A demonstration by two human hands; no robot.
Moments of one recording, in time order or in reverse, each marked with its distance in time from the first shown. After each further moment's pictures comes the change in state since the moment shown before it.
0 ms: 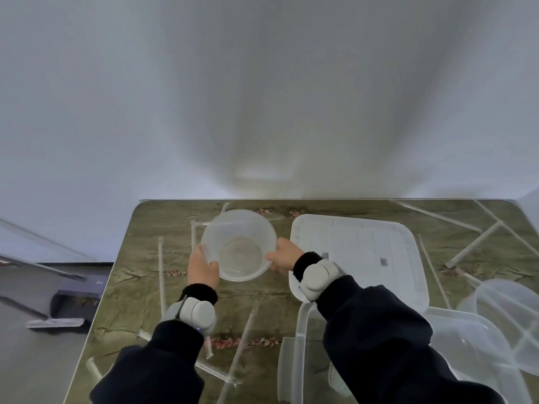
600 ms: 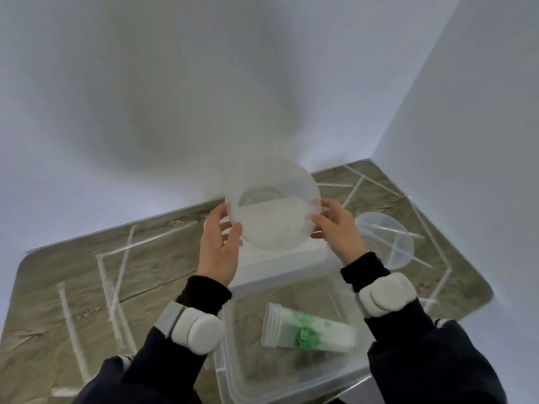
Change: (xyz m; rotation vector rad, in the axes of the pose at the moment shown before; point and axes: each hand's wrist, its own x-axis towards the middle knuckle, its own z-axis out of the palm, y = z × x) left_hand -0.171 0.126 0.069 -0.410 -0.388 0.629; right_hand -0.216 0.127 -0.105 0.596 0.905 -0.251
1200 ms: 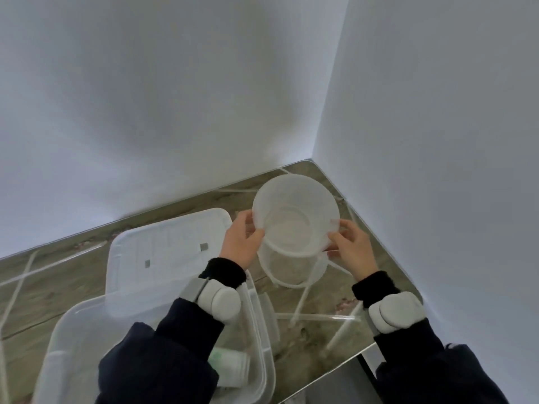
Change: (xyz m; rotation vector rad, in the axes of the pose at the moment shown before) left_hand 0.016 0.019 0.282 0.231 -0.260 -0.118; right_hand 0.065 0.089 -0.257 0.057 0.132 0.161
